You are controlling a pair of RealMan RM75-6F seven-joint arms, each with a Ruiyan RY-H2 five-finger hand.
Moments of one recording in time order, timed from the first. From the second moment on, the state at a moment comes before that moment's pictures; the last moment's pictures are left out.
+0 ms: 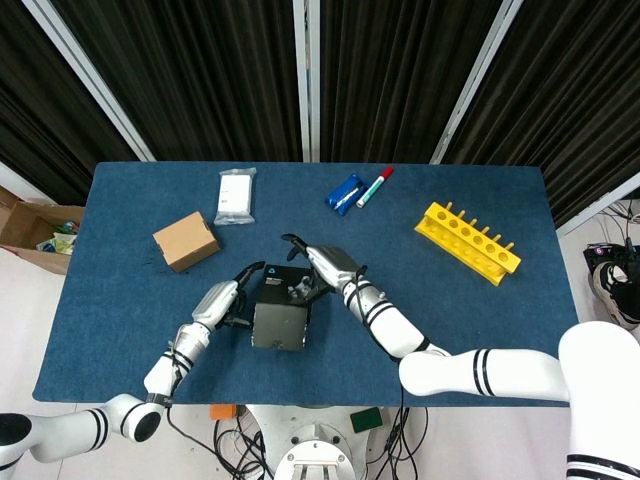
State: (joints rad) left arm -0.57 -1.69 -0.07 -1.29 1.36 0.99 -0.43; right arm 1.15 -1.54 0.29 -1.65 -0.55 0.79 -0.13
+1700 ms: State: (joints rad) left arm -0.43 -1.43 -0.07 -1.37 1.41 1.21 -0.04; right arm 0.92 -1.86 0.14 -1.25 -1.28 1.26 -0.31
